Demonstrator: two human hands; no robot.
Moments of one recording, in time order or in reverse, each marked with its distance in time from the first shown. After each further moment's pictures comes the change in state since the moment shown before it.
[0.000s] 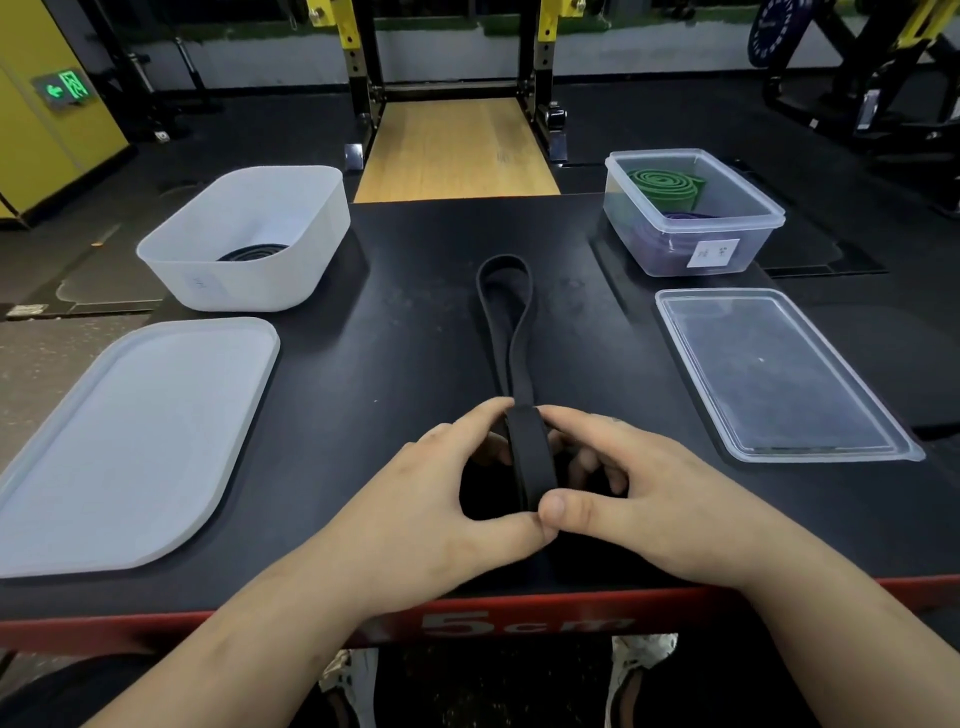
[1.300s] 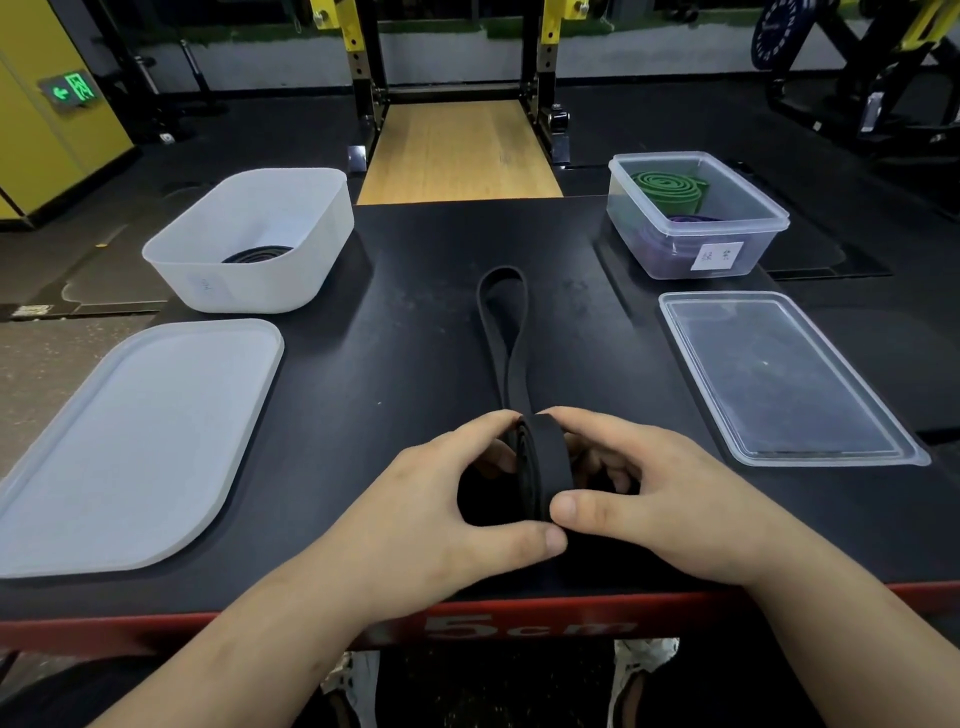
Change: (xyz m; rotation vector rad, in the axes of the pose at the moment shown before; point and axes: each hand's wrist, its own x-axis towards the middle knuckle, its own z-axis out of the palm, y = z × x) left_hand -0.007 0.009 -0.005 -0.052 0.011 0.053; right_hand 0.000 0.001 -0.003 0.134 0.002 -0.027
